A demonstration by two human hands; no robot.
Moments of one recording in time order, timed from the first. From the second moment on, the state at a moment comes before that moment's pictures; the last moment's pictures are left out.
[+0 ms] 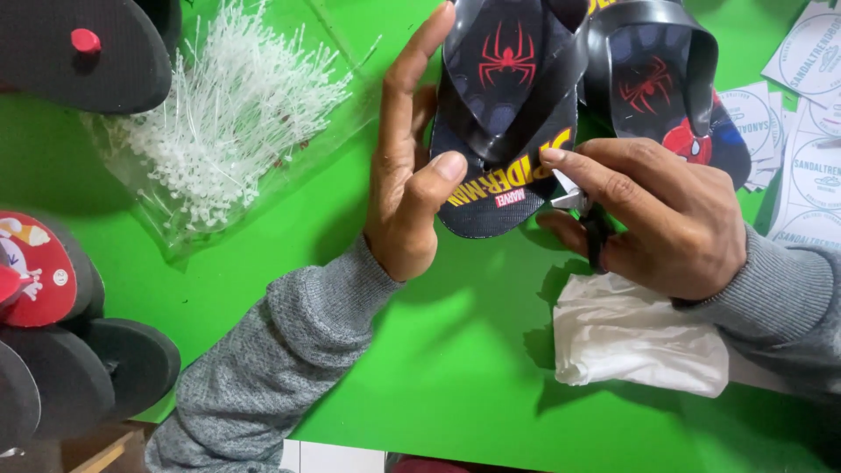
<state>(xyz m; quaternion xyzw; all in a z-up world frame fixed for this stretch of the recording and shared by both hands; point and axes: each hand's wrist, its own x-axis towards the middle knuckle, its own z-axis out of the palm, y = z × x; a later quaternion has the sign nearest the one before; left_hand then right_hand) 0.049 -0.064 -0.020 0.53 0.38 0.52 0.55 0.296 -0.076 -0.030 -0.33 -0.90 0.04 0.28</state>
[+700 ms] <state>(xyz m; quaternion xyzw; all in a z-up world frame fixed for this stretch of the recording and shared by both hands) 0.049 -0.057 -0.021 0.40 0.29 0.48 0.73 0.294 -0.077 -0.022 -0.38 -0.84 0.09 0.37</state>
